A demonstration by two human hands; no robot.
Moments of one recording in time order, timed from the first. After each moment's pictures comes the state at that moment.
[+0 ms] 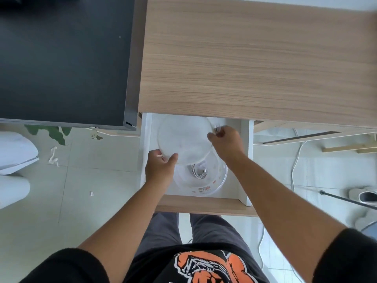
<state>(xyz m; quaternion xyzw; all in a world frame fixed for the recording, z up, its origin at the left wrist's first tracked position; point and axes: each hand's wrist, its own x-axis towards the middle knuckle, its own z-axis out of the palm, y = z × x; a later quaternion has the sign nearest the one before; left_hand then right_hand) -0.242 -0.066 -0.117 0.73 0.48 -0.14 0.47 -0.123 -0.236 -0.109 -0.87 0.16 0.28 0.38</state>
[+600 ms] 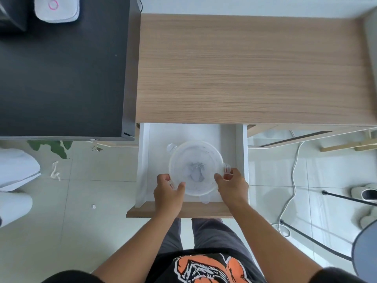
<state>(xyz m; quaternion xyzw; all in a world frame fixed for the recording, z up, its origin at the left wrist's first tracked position) -0.286 -0.105 -0.105 0.76 0.43 -0.17 0.44 -0.225 -0.277 -0.112 -0.84 0.28 0.27 0.38</state>
